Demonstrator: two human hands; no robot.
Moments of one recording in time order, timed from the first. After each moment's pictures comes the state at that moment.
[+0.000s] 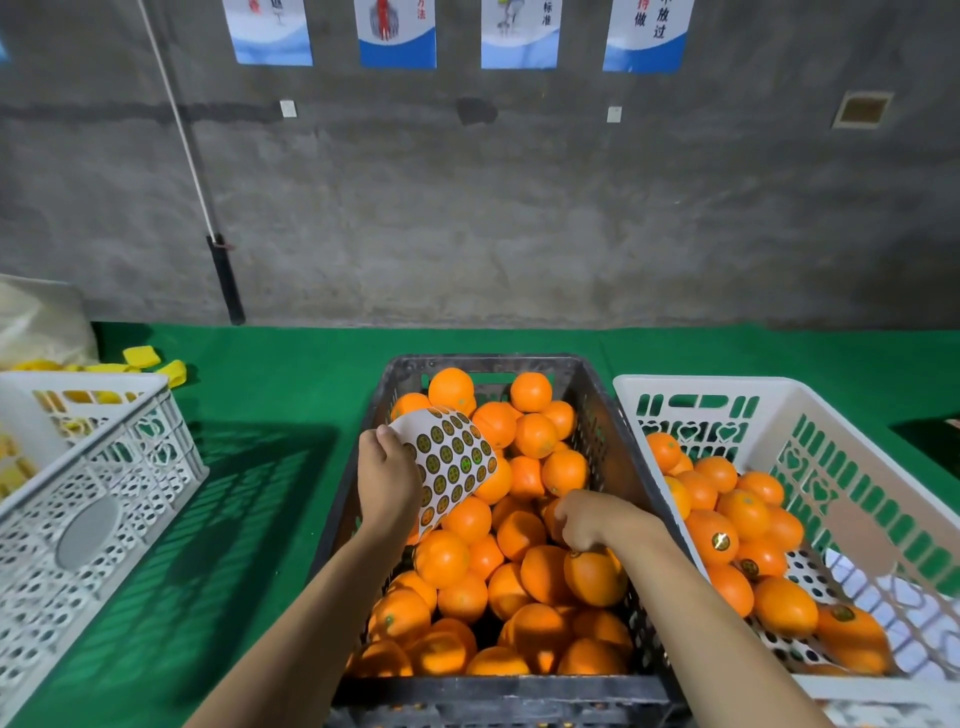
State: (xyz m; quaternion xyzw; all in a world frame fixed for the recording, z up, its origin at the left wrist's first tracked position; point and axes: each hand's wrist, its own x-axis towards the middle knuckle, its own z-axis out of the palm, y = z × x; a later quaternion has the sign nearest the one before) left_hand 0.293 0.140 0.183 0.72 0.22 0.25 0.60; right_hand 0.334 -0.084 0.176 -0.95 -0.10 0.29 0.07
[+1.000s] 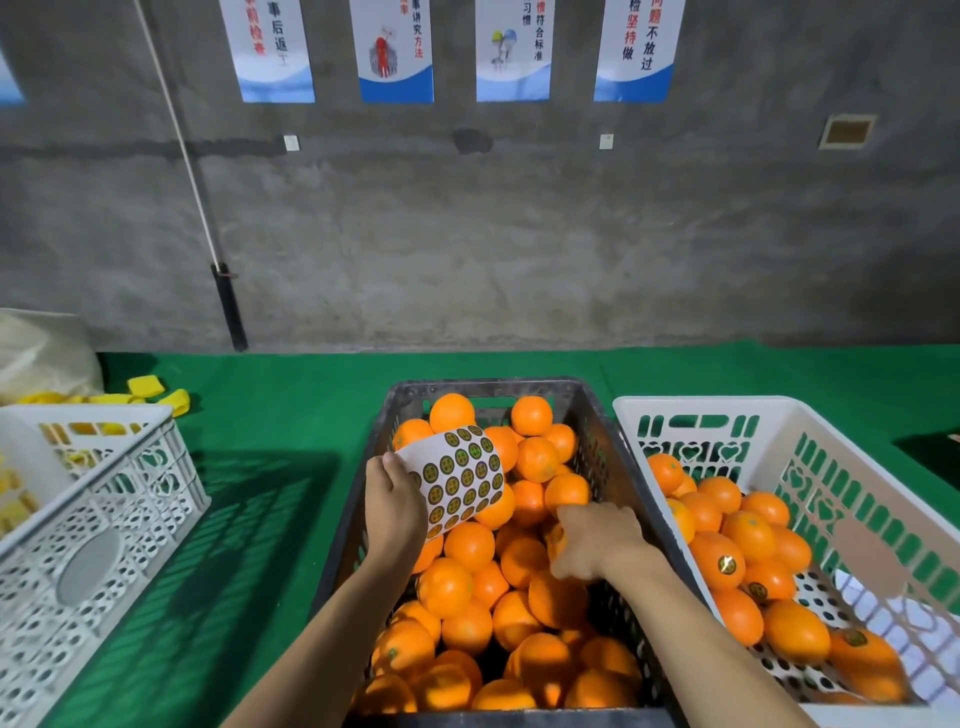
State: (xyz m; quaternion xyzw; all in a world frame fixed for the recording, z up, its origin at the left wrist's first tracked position) left_hand 0.292 0.139 0.183 0.73 0.20 0.25 0.60; right_hand 0.315 -0.077 0.192 -0.98 -0.09 0.16 -0.01
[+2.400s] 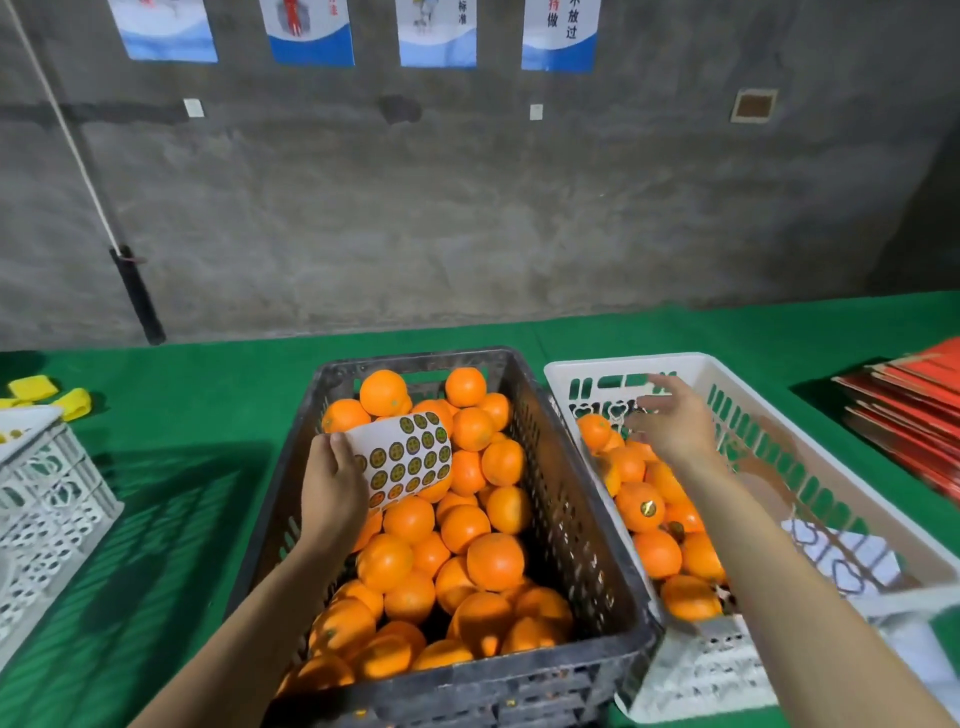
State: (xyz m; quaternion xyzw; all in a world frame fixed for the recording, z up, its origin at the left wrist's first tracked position) left_hand 0.289 0.132 0.181 0.79 0.13 0.24 0.54; right_hand 0.342 -0.227 0.215 -0.80 0.16 -0.15 0.56
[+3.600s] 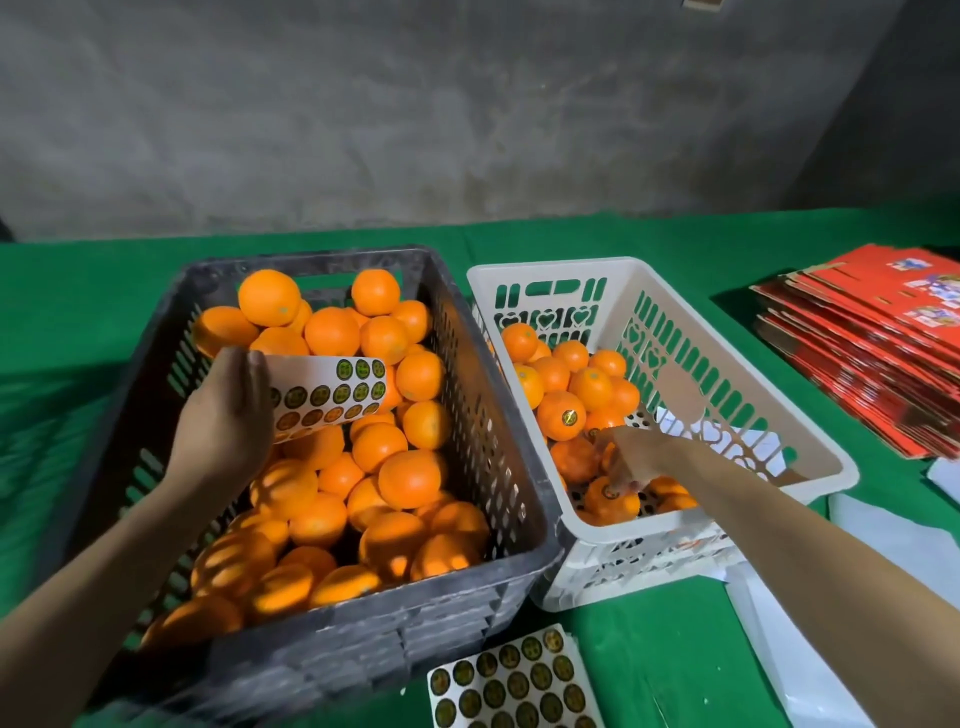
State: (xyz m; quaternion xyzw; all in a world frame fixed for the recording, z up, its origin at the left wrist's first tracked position) left_hand 0.284 0.120 0.170 0.89 -0.01 0.23 0.38; right_hand 0.301 -0.319 0.113 -0.92 0.12 0.34 0.13
